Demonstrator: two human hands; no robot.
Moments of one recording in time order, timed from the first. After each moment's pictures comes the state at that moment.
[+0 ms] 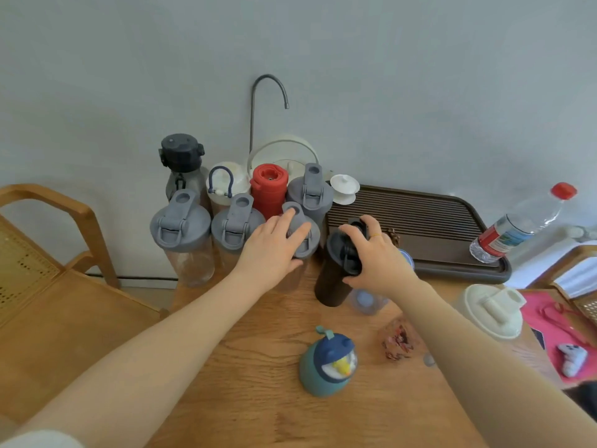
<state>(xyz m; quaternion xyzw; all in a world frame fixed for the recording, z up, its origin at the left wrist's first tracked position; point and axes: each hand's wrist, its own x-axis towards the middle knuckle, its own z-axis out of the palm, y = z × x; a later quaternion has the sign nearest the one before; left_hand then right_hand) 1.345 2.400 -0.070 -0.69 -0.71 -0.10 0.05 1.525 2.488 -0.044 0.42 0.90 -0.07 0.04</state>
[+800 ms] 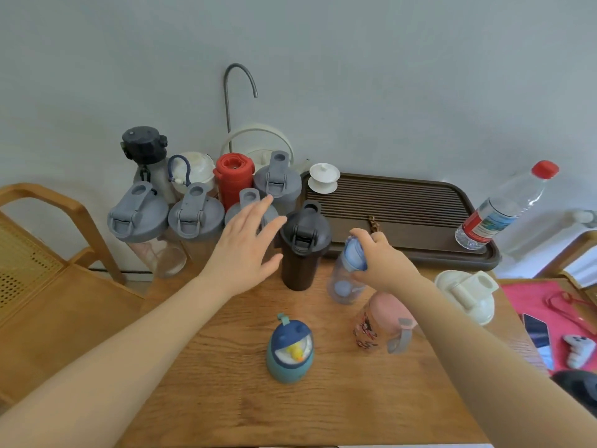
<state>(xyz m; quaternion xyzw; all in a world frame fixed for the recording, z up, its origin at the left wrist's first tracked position) 1.384 2.392 -0.064 -0.68 -0.71 -0.17 0.06 1.596 2.519 -0.064 0.47 0.87 -0.16 0.07</state>
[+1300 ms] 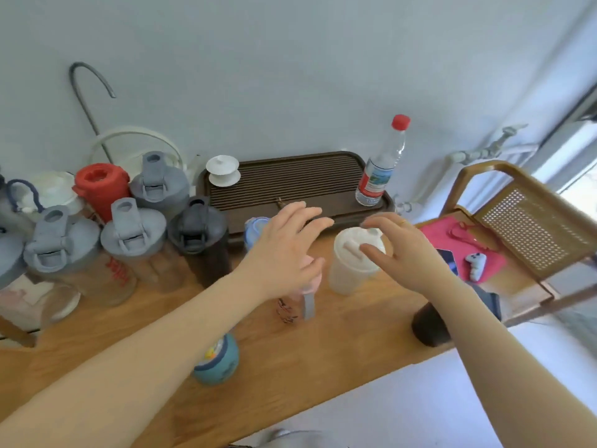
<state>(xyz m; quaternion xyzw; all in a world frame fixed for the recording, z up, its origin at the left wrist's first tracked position) 1.551 2.448 -0.041 -0.81 -0.53 -0.25 -0.05 1.766 2.486 -0.023 0.51 0.83 -0.15 -0.16</state>
